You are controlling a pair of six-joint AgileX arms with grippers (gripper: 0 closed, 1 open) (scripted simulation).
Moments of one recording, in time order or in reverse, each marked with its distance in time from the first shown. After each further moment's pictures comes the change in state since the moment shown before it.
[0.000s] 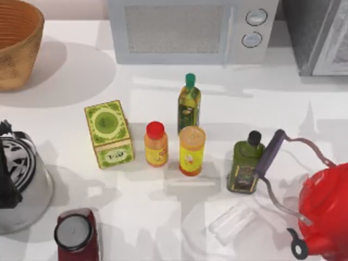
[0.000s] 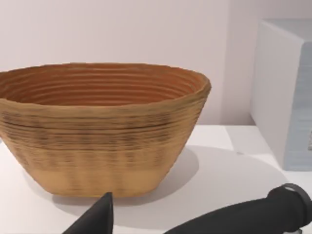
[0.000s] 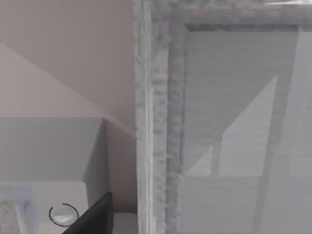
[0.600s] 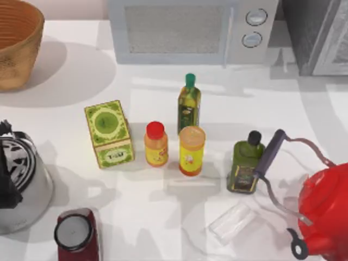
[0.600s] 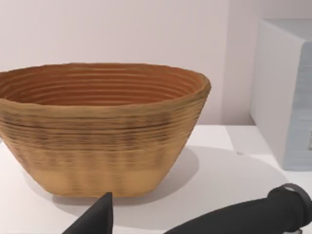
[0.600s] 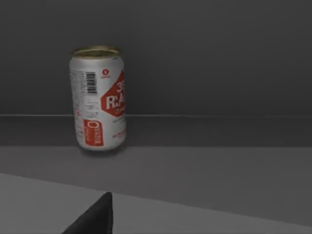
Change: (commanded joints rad) left arm 0.000 0.000 0.000 0.000 0.000 0.000; right arm 0.085 0.598 0.813 -0.191 0.085 0.006
